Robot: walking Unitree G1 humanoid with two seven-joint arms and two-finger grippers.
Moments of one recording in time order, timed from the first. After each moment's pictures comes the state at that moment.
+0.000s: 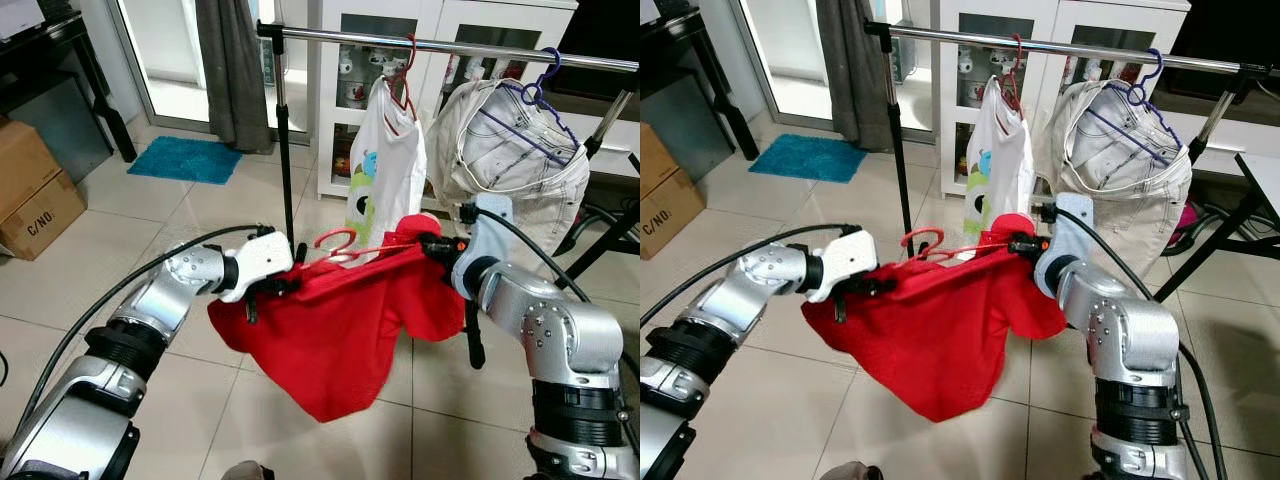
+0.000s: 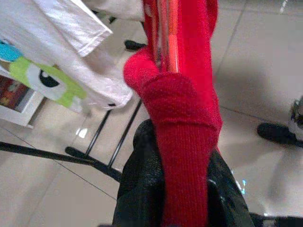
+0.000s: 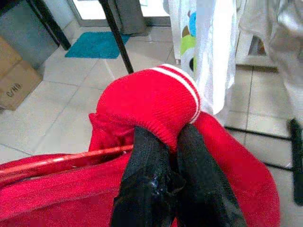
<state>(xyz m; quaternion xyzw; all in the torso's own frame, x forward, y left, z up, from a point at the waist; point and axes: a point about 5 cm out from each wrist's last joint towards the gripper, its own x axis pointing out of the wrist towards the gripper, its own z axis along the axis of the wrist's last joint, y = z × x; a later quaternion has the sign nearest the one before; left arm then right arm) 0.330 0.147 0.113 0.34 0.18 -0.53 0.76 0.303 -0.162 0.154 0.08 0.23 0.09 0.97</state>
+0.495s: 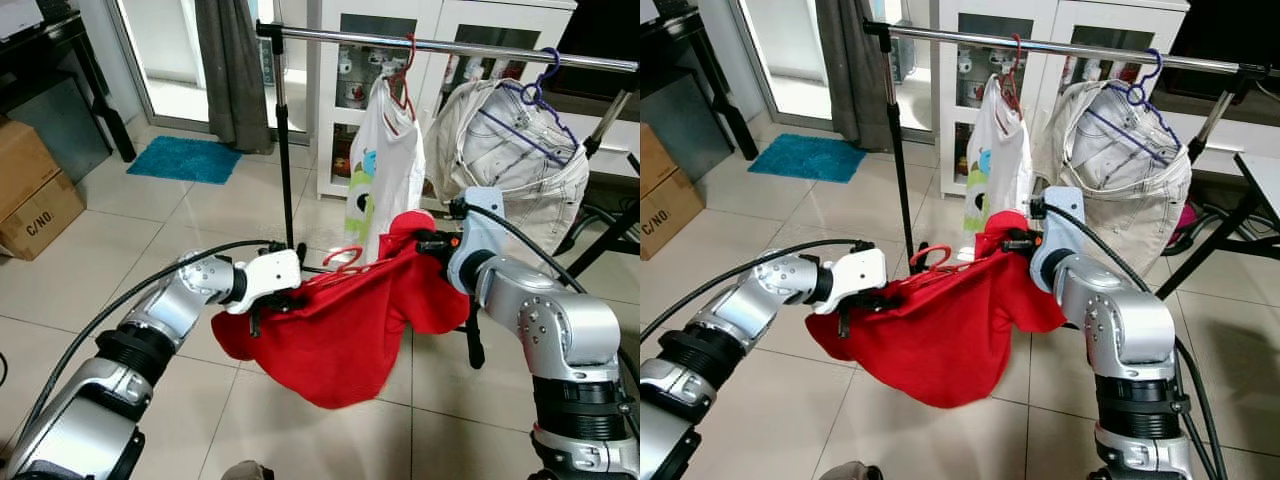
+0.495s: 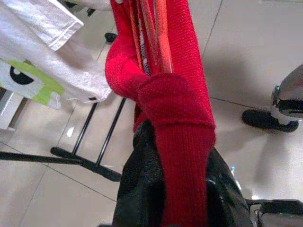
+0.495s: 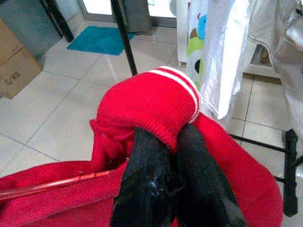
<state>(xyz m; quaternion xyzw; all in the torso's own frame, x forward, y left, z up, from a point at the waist) 0.323 0.140 0.101 0.35 0.20 -0.56 0.72 0.304 -0.157 0.157 0.04 0.22 0.11 0.97</state>
